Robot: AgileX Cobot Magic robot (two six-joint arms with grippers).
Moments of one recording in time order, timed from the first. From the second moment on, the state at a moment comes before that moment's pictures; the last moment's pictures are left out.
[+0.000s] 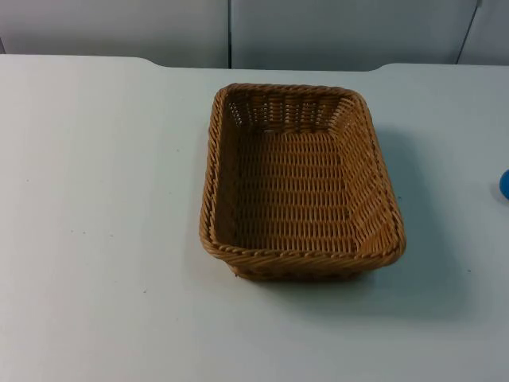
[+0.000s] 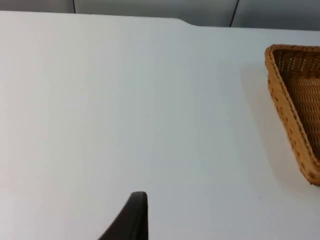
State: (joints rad) right arm 0.01 0.00 -0.52 0.00 1.09 -0.08; left arm 0.07 0.21 -0.62 -0.20 1.01 0.07
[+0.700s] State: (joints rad) right arm 0.01 0.00 -0.52 0.00 1.09 -0.08; left arm 0.07 0.72 -0.91 -0.39 0.82 0.26
